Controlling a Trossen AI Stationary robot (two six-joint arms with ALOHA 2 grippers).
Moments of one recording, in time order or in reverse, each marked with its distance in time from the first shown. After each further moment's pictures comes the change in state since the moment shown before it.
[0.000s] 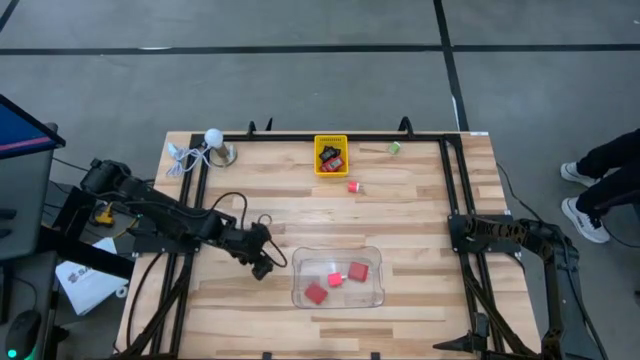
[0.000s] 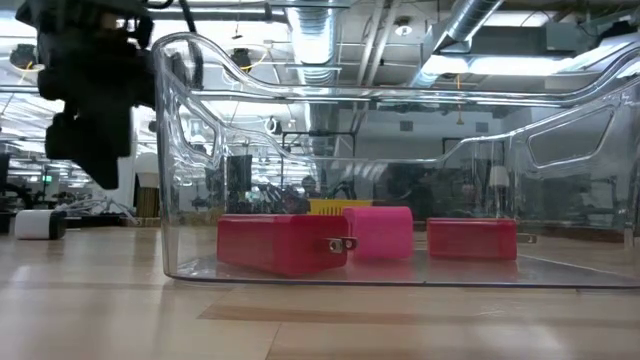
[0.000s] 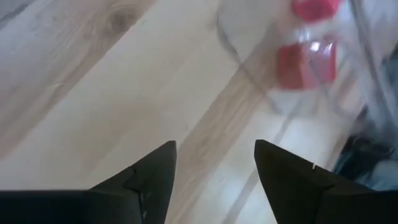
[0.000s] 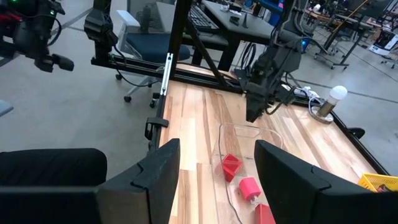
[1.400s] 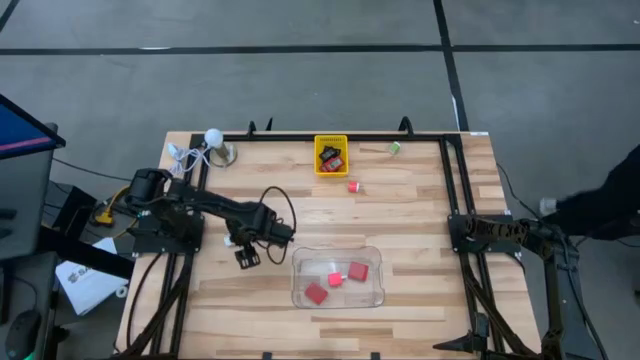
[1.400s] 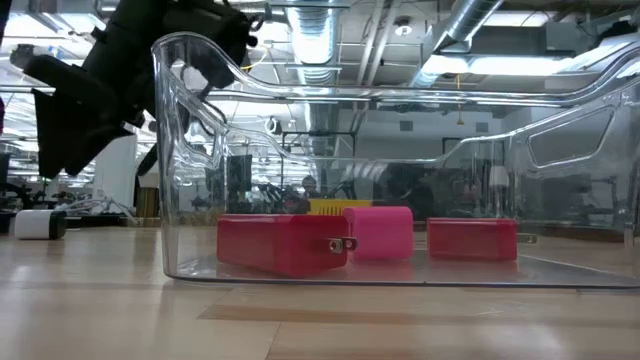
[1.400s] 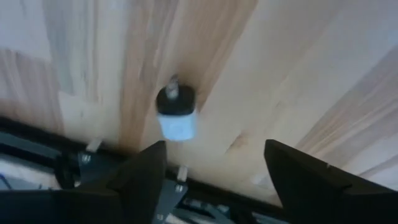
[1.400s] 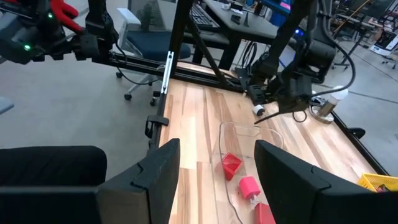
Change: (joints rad) left arm 0.175 0.426 0.470 -1.016 0.016 0.600; right arm -0.005 0.000 0.000 0.000 -0.006 -0.008
